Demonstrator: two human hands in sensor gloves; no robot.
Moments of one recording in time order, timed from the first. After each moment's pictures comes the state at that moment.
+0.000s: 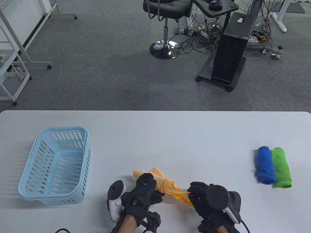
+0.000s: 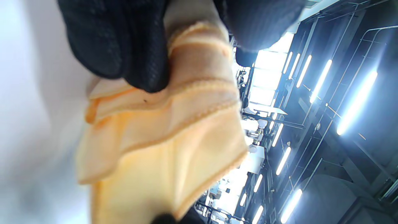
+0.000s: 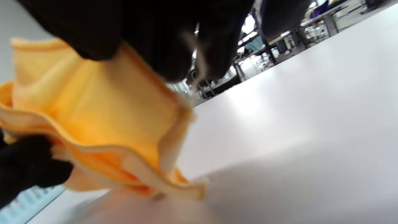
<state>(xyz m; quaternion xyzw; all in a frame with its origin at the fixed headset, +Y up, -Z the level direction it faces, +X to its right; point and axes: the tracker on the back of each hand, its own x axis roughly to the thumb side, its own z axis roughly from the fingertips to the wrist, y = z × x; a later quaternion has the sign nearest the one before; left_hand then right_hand) -0.114 -0.769 -0.259 -0.18 0.06 0.73 0.65 0.188 -0.715 -0.245 0.04 -0.02 0.96 0.28</state>
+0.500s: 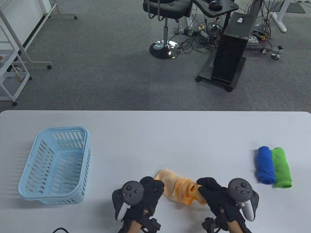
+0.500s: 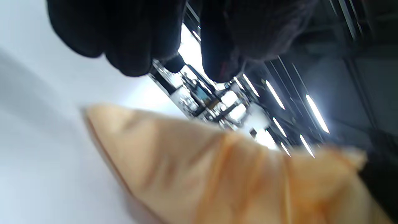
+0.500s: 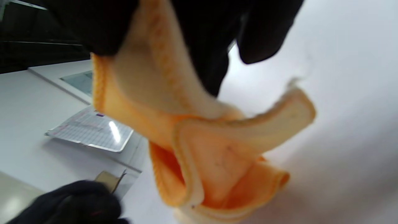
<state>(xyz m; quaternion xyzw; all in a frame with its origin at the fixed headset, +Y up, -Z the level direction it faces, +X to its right) -0.080 -0.733 -0.249 -0.05 -0.09 0.39 0.92 0.217 -0.718 -0.252 0.02 0.06 0.86 0.50</state>
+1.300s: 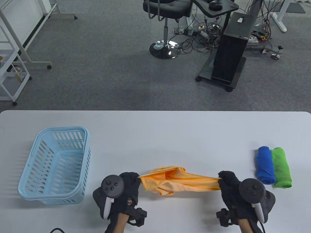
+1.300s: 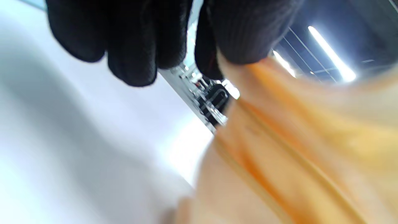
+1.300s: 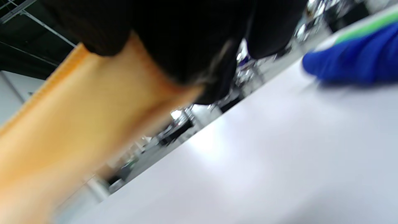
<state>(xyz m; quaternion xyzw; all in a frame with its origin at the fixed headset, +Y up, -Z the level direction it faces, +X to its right) -0.166 -0.727 -0.262 0.01 0.12 0.39 0.91 0.275 -0.693 -0.250 -0.12 -0.12 0.94 0.30</state>
